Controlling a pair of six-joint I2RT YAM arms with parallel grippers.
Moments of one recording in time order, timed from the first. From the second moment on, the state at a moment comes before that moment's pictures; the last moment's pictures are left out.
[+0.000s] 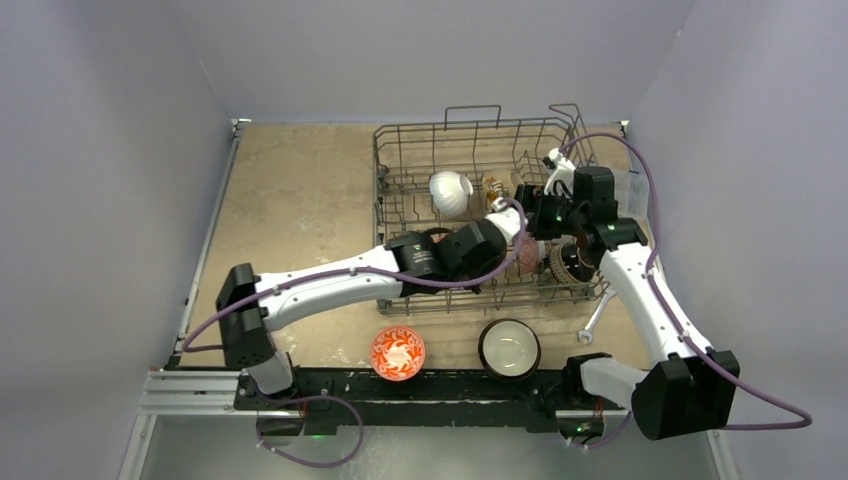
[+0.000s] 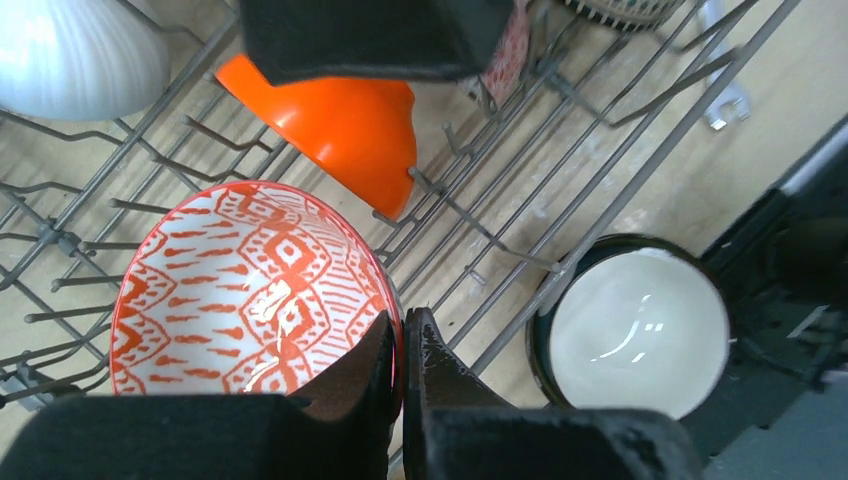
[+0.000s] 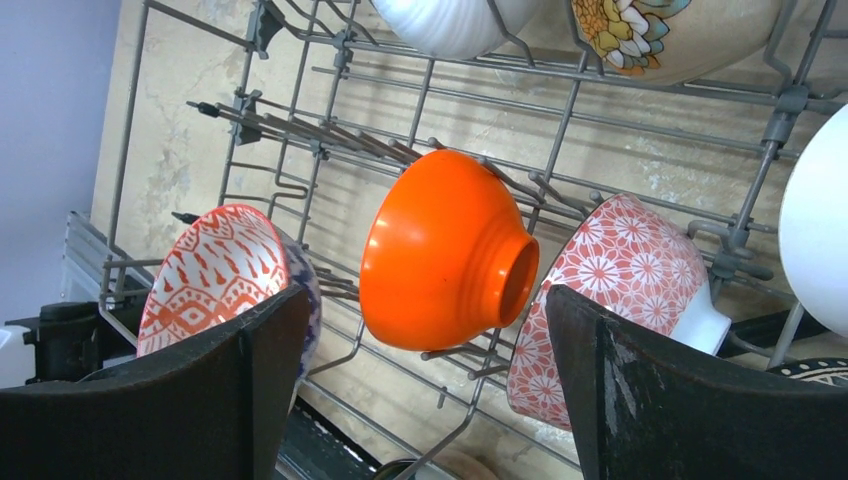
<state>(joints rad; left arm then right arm) -1.21 1.71 1.57 -0.69 -0.35 -0.29 0.14 1.16 0.98 -0.52 -0.52 0.29</state>
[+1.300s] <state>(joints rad) -0.89 1.35 0.54 0.88 -0.19 -1.35 0.30 1.16 1.00 -0.44 -0.54 0.33</state>
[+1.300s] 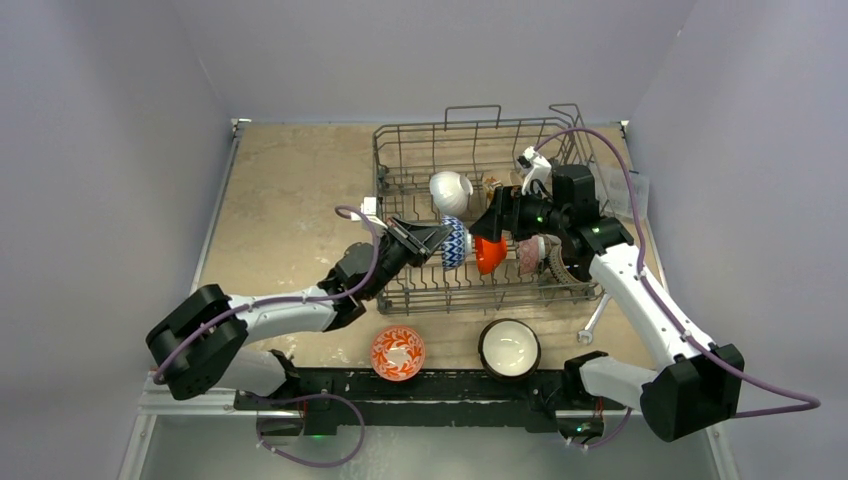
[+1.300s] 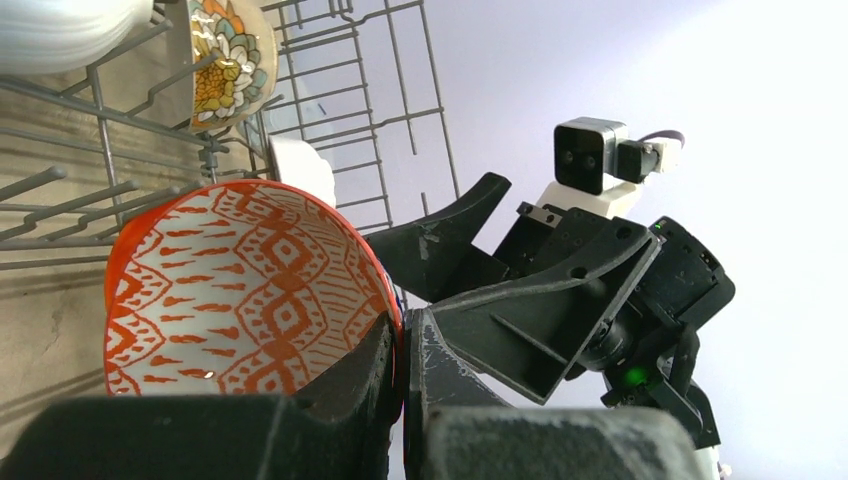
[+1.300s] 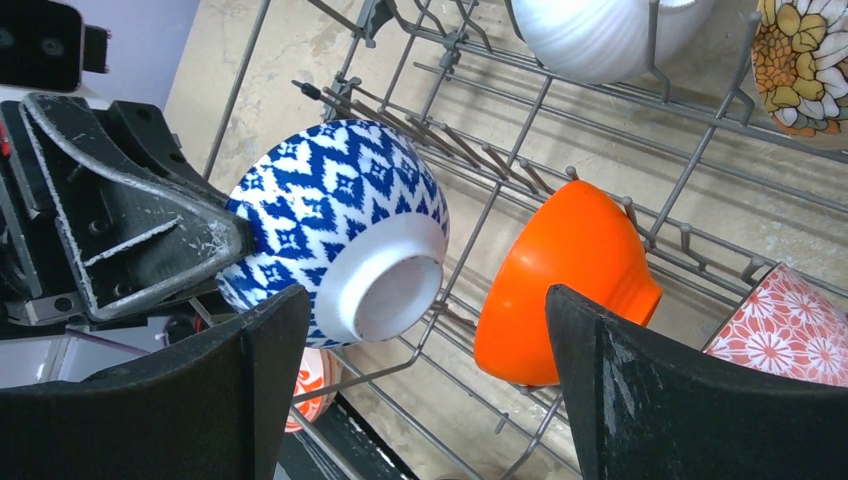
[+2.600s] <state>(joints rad) -0.88 1.48 0.58 0.85 -0.21 -1.32 0.30 1.17 1.00 -0.44 -0.51 0.31</state>
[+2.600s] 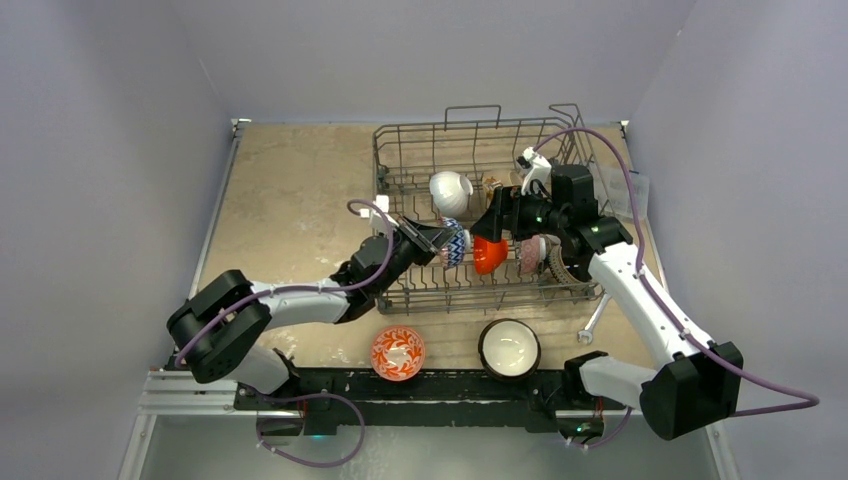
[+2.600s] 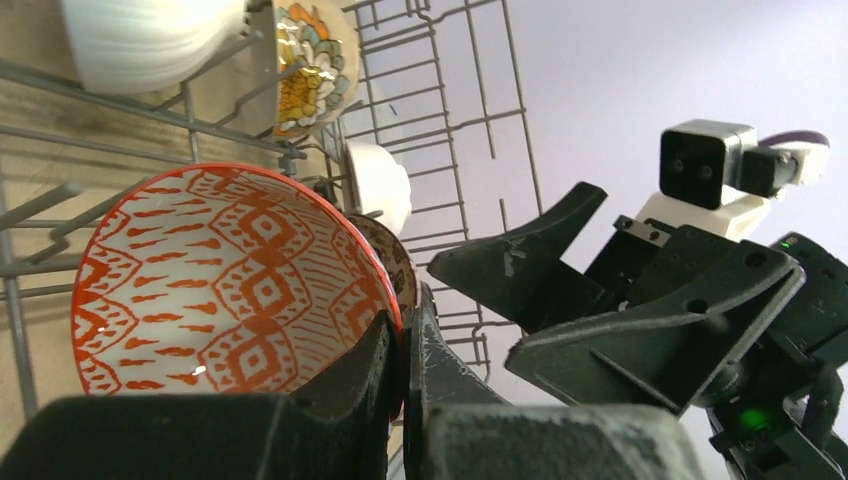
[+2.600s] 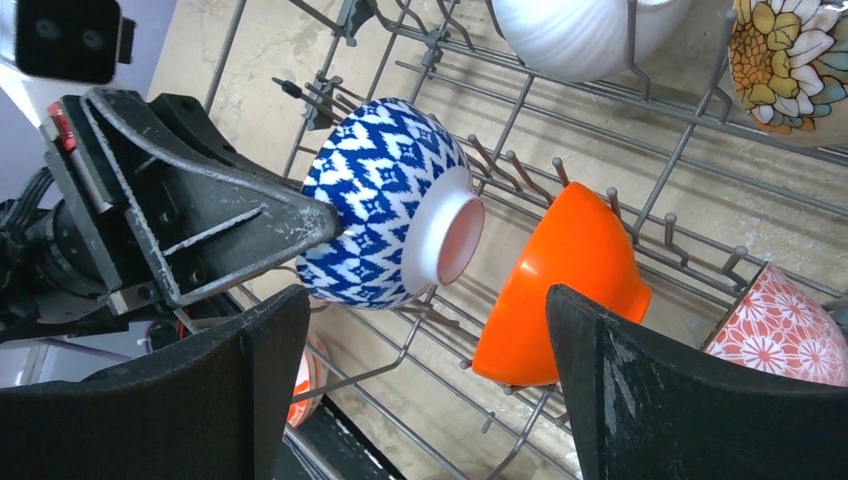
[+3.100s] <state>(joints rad) -0.88 1.49 0.59 0.94 -0.13 -1.26 0.30 1.17 1.00 -0.45 -0.50 0.30</state>
